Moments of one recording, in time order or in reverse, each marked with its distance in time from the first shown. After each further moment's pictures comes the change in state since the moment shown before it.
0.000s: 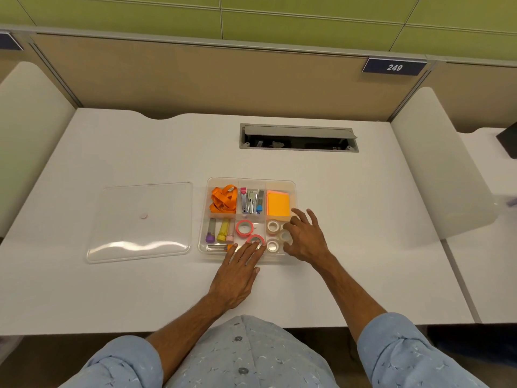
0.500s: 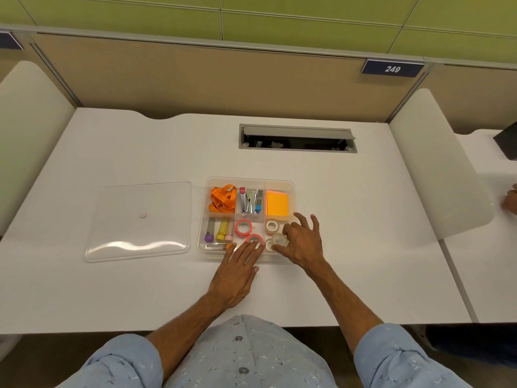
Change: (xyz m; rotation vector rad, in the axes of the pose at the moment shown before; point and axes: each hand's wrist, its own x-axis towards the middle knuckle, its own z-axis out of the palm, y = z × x) left_hand 0.000 0.003 -0.001 -0.008 0.016 0.000; right_hand -0.010 -0.015 0.007 0.091 0.057 0.140
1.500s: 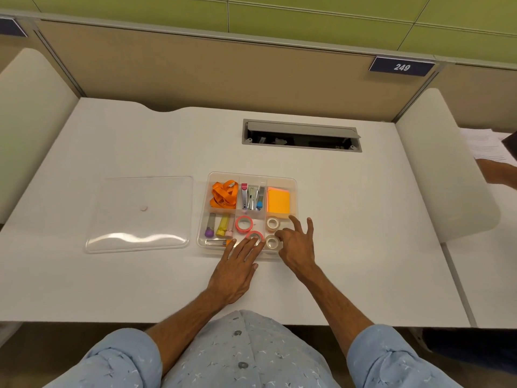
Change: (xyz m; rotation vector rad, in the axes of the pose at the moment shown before) left_hand 0.001 0.002 0.003 -0.015 0.019 -0.019; right_hand -0.003 -0.021 0.011 0.070 -0.071 0.022
